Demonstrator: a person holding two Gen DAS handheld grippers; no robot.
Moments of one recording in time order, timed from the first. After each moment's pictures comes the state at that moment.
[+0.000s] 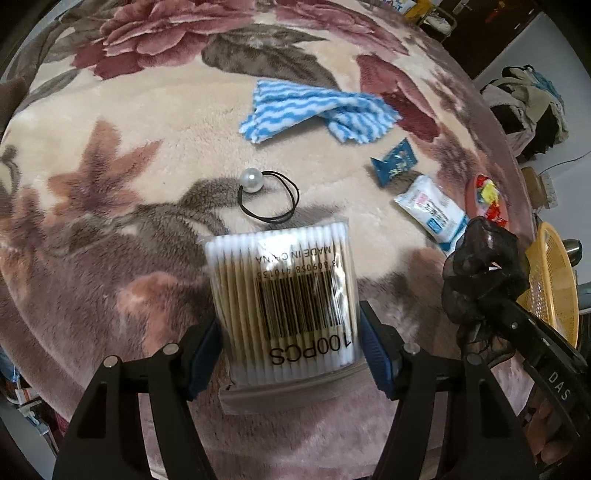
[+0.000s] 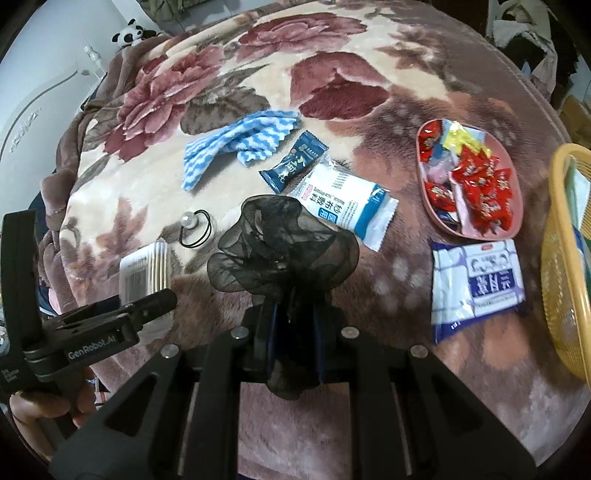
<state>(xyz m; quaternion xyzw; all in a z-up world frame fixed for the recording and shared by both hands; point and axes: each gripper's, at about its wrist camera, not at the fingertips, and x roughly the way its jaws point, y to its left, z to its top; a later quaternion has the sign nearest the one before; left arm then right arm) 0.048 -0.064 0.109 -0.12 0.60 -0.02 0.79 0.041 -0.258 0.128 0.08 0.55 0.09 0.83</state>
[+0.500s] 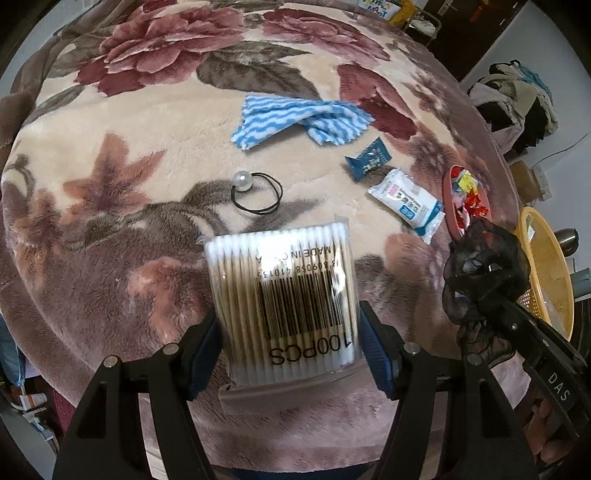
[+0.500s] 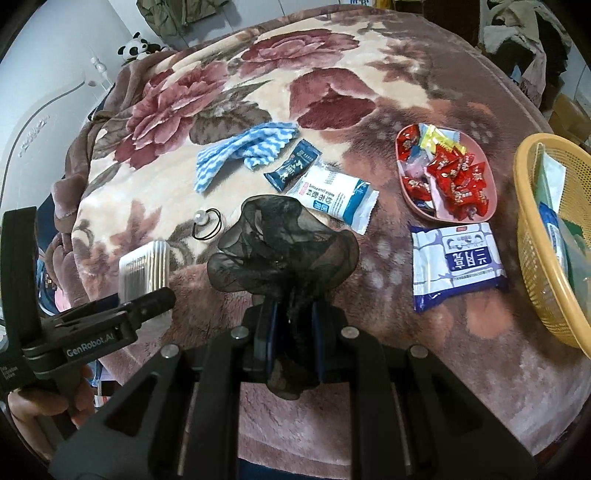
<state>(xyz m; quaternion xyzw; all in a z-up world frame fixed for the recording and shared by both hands) 0.021 -0.080 0.136 -0.11 0.58 -0.03 0.80 0.006 -0.270 0.150 0.09 0.53 0.09 0.84</state>
